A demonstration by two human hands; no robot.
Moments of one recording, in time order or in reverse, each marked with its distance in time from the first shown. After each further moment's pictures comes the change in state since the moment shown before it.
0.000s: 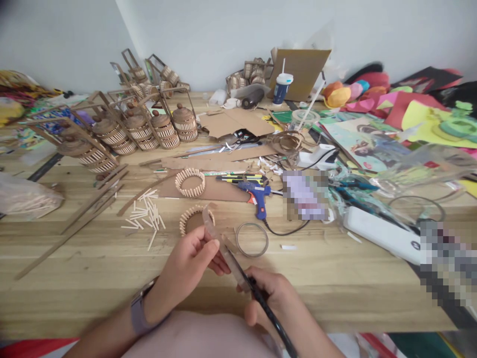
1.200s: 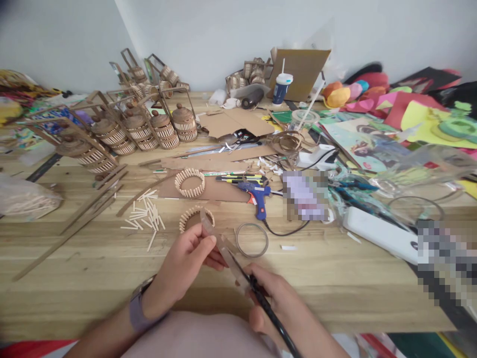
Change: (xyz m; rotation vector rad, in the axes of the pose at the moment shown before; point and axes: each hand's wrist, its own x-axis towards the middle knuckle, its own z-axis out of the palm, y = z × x) left_hand 0.003 0.001 -0.004 -0.049 0.036 -0.034; right_hand -0.007 -0.018 -0.005 0.025 -0.052 -0.051
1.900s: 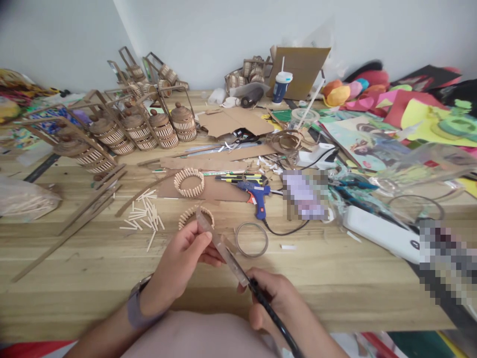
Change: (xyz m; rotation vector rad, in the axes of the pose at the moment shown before) left_hand 0.002 0.002 -0.001 -0.079 0.040 0.000; right_hand 0.000 0.017 0.001 0.011 0.007 0.021
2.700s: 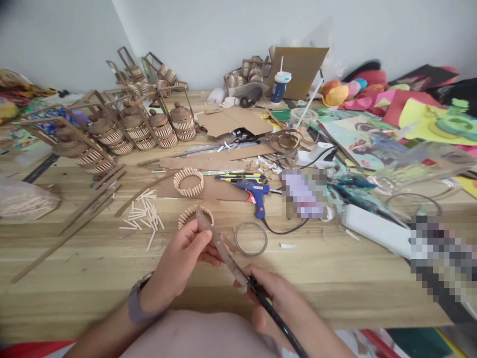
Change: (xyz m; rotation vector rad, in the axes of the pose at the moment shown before) left_hand 0.000 0.005 0.002 -0.005 -0.038 -0.003; right_hand -0.002 -0.004 0.000 -0.018 -0.038 -0.138
